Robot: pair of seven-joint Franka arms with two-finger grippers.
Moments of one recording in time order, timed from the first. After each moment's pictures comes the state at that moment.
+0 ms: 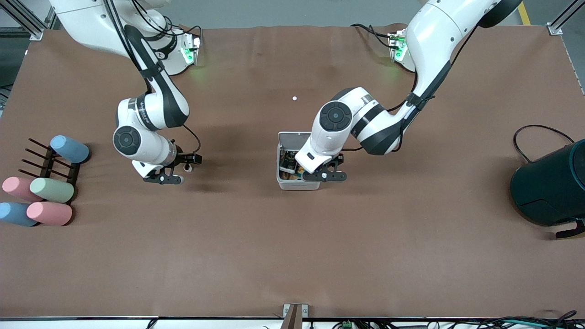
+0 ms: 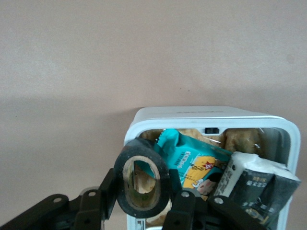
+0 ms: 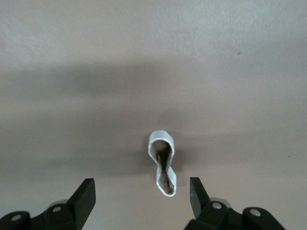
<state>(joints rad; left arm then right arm) -0.23 0.66 -0.57 -1.59 0.33 2.17 -0.86 0.19 0.32 0.05 -2.21 0.10 2.35 0.23</state>
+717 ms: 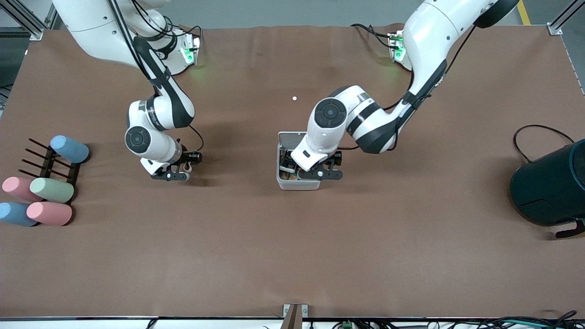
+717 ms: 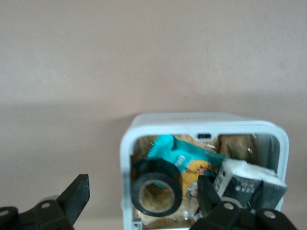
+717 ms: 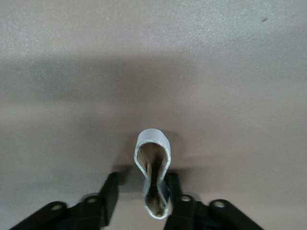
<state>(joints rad) -0.23 0.65 -0.57 -1.56 0.35 2.15 -0.87 0.19 0.39 0.05 -2.27 0.10 2.46 0.22</state>
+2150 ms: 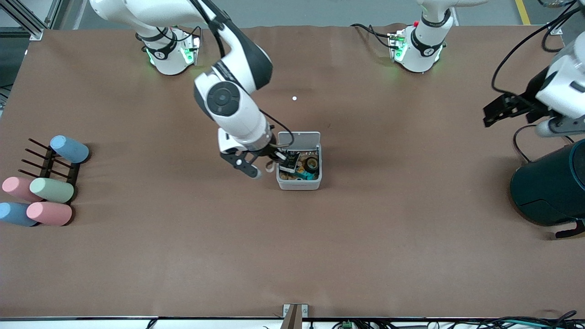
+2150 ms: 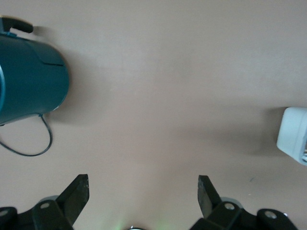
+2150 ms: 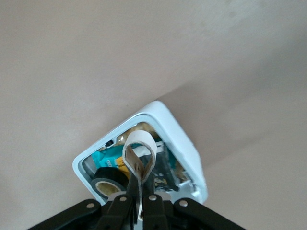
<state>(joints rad) -0.04 0.02 -0.07 -1.50 0.04 1.48 -0.17 0.62 0.53 0.08 -1.51 0.17 2.16 1.21</state>
